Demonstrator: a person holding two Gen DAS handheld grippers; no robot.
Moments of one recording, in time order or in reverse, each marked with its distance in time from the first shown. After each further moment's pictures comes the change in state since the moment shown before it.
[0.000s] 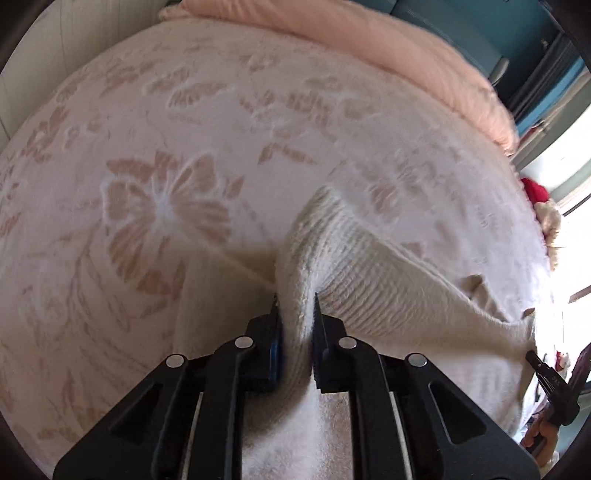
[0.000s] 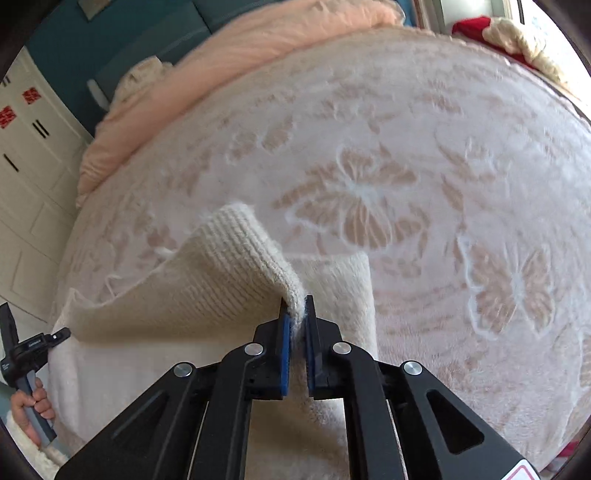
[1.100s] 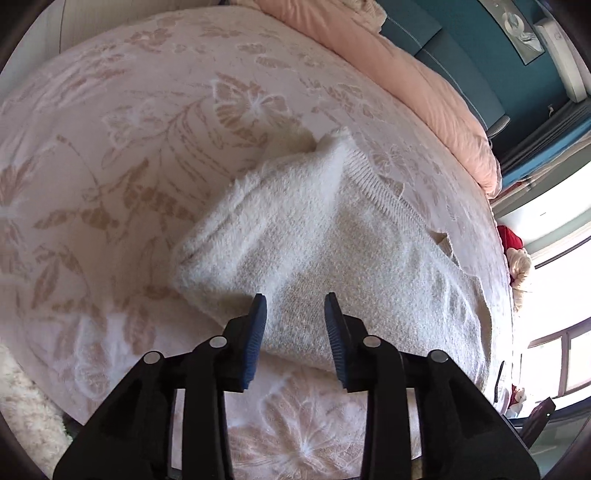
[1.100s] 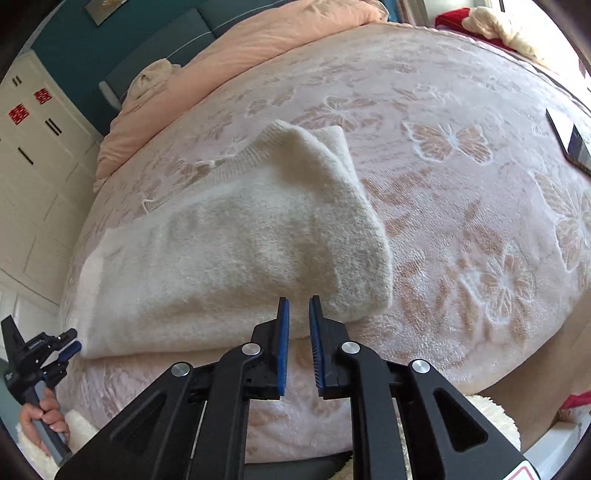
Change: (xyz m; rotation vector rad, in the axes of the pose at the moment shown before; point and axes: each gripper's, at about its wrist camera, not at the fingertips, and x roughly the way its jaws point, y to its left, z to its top) left arm -0.102 0.050 -0.144 -0.193 -0.124 -0.139; right arm -0.090 0.002 -0.145 0.011 -0.059 0.044
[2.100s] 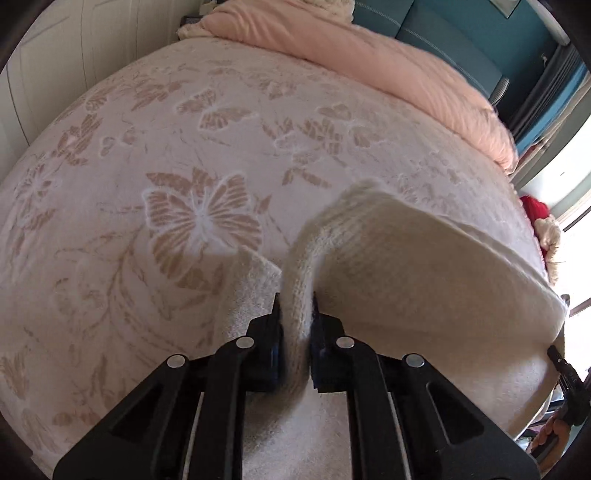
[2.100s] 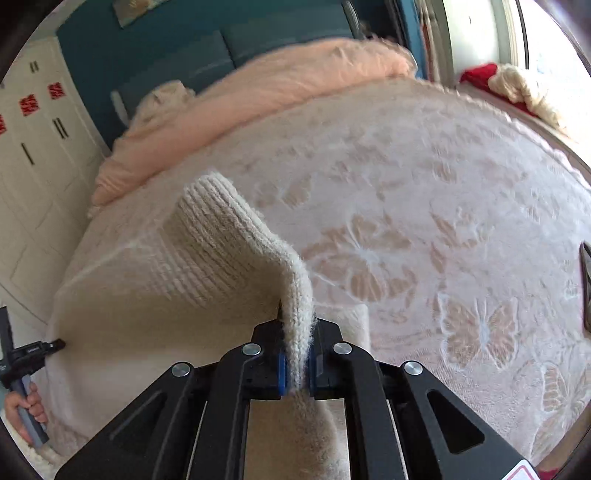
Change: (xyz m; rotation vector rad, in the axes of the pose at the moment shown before) left arm 0.092 -0.050 0.120 0.187 0.062 0.135; right arm 0.085 -0.008 0.145 -0.059 0.027 -0.093
